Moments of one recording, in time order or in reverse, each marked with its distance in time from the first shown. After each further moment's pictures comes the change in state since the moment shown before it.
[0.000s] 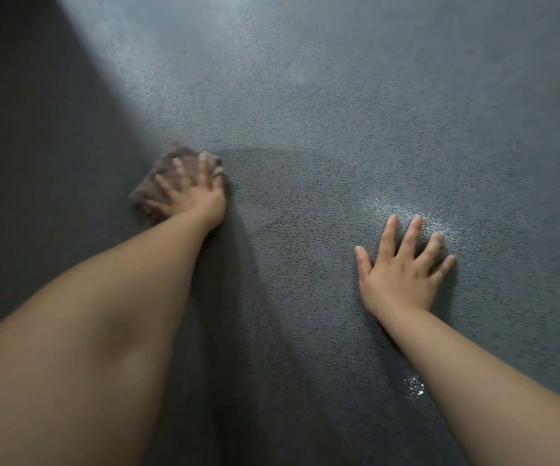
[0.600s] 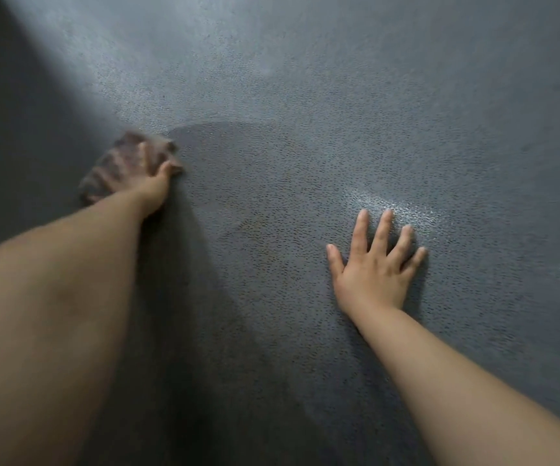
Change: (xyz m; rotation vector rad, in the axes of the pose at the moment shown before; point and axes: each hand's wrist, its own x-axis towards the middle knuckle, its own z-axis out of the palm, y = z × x) left_hand 0.045 -0.018 -0.014 -0.054 -0.015 -0.001; right_hand 0.003 0.003 -0.001 0.034 -0.009 -0.018
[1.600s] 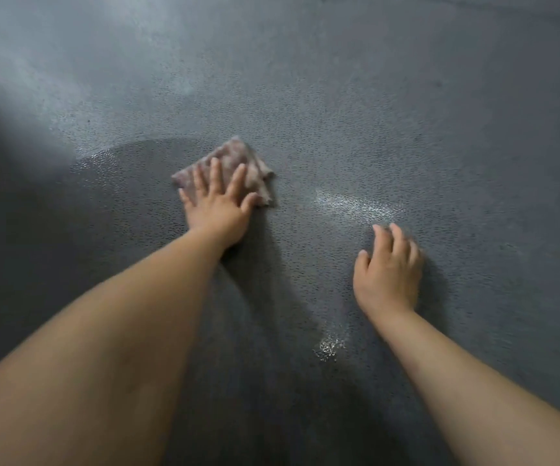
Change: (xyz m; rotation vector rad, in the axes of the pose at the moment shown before) left_hand -0.131 0.138 0.069 0.223 -0.035 0.565; right_hand -0.012 0.108 -0.016 0.234 0.253 0.132
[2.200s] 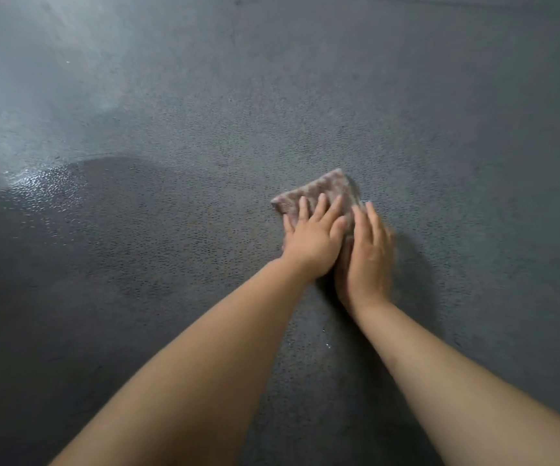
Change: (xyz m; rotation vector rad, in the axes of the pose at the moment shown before) left_hand -0.071 0.189 0.031 -0.432 -0.270 0.412; right_hand 0.016 0.057 -0.003 0.214 0.302 0.003
